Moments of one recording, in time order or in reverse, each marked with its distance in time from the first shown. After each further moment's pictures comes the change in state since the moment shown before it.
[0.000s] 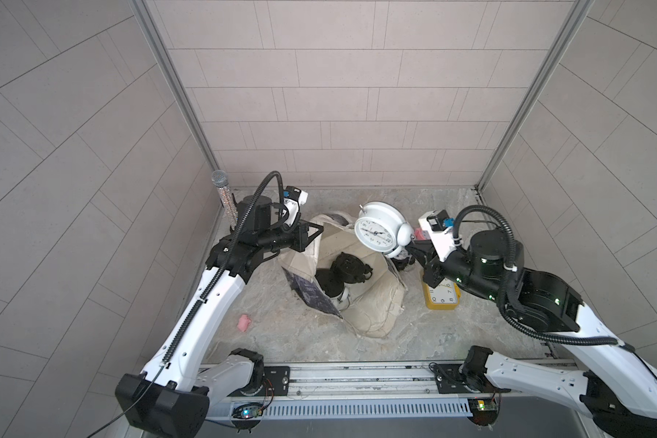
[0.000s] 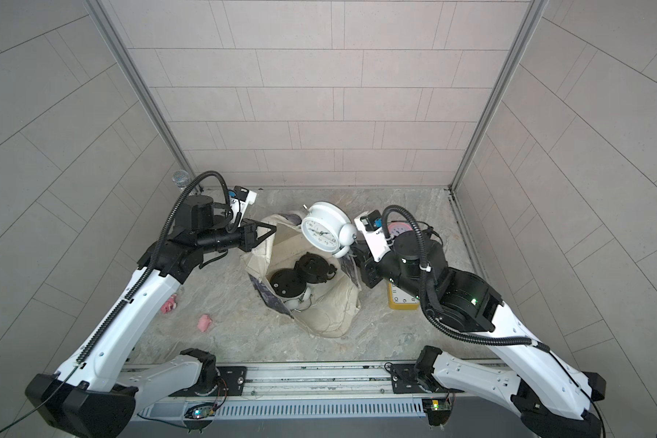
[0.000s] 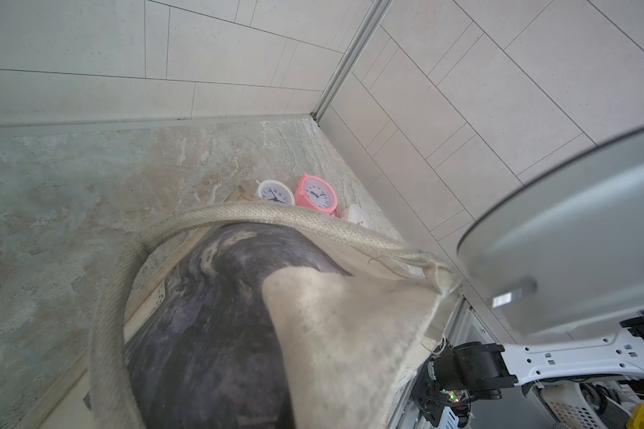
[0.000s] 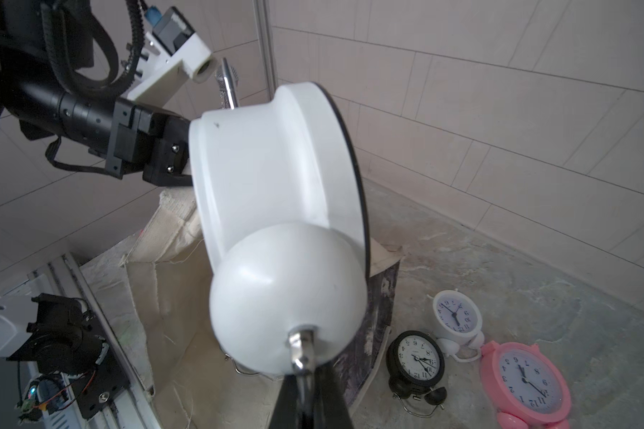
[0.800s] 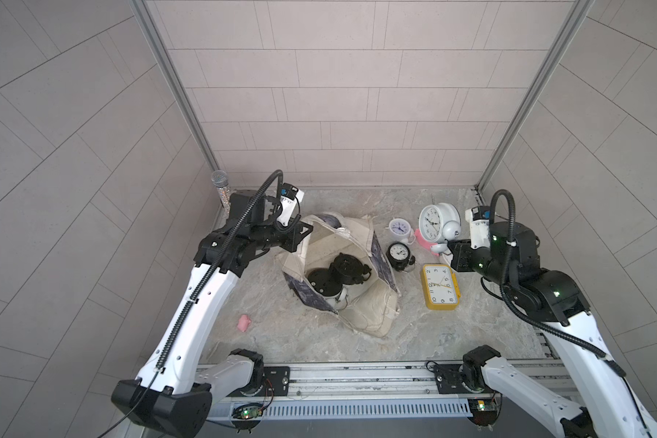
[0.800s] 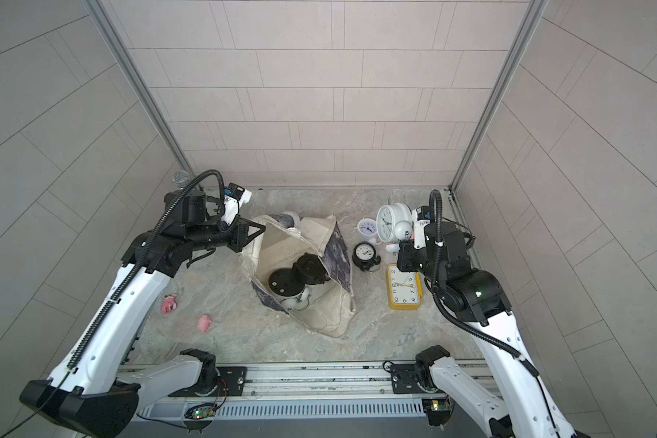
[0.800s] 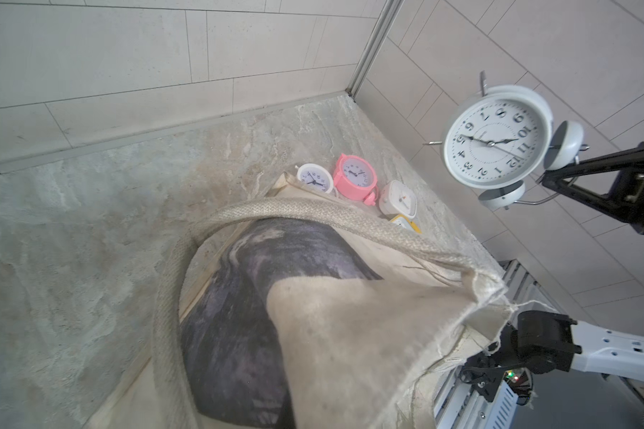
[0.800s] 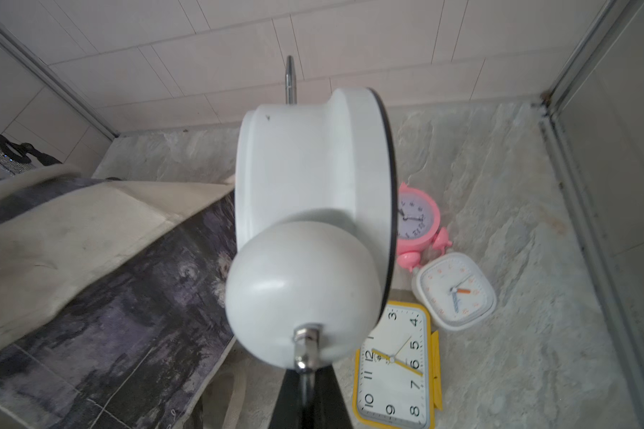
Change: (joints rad) left arm 0.031 0.026 0.174 -0.280 -0.111 0.247; right arm -0.558 -0.025 -0.180 -0.163 -0.209 0.222
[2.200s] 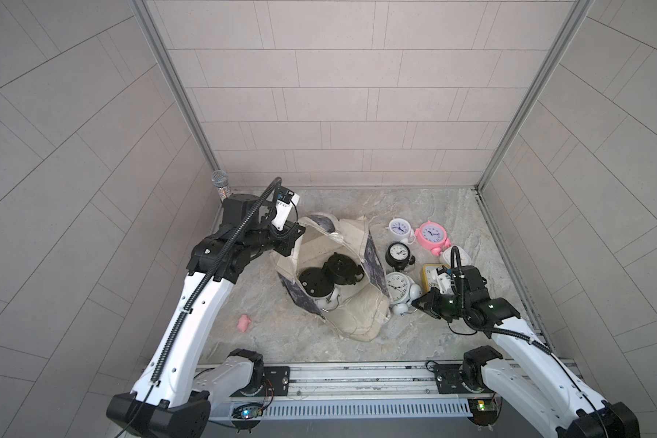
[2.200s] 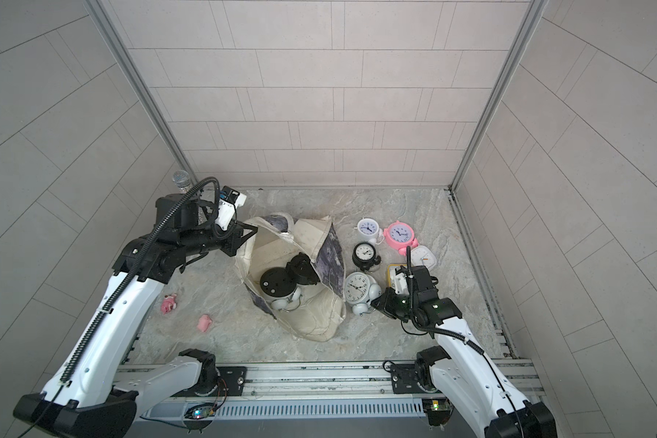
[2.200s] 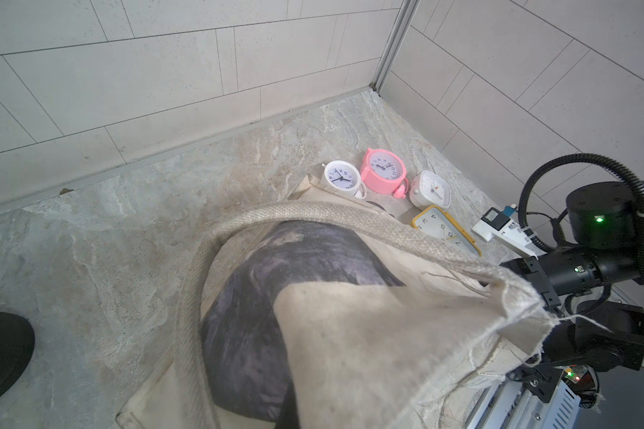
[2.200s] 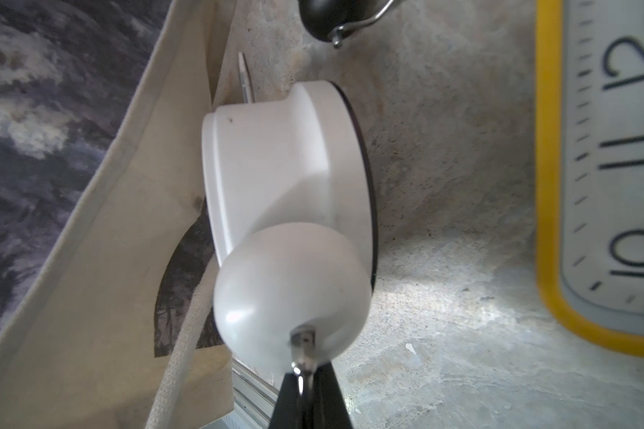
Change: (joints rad) left arm 0.021 -0.055 -0.037 0.004 -0.057 0.068; right arm -0.065 -0.056 -0.727 0.360 -0.504 0.380
